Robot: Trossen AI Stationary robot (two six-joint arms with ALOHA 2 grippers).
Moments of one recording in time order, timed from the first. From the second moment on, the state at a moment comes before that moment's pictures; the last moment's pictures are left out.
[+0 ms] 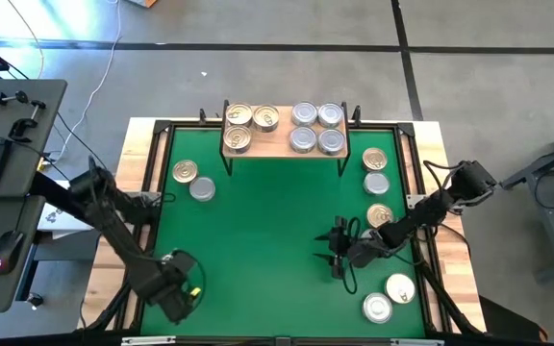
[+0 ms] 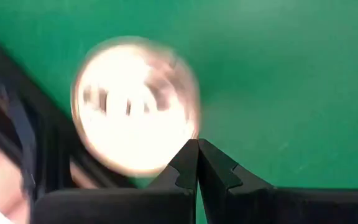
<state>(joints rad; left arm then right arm) -0.94 1.66 1.13 -1.18 0.03 -1.81 0.54 1.61 0.49 0.48 0.55 0.36</state>
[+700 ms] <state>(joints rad) -0.80 1.59 0.99 -0.62 -0.66 -1.30 0.54 1.61 0.49 0.49 0.55 0.39</state>
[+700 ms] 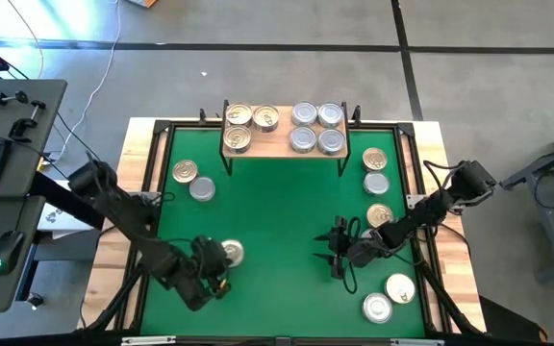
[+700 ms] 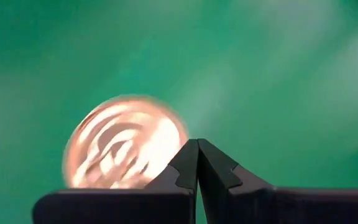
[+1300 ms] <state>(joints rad) -0.81 1.58 0.81 -0.61 -0.50 -1.56 0.54 1.61 0.49 0.49 0.55 0.38</state>
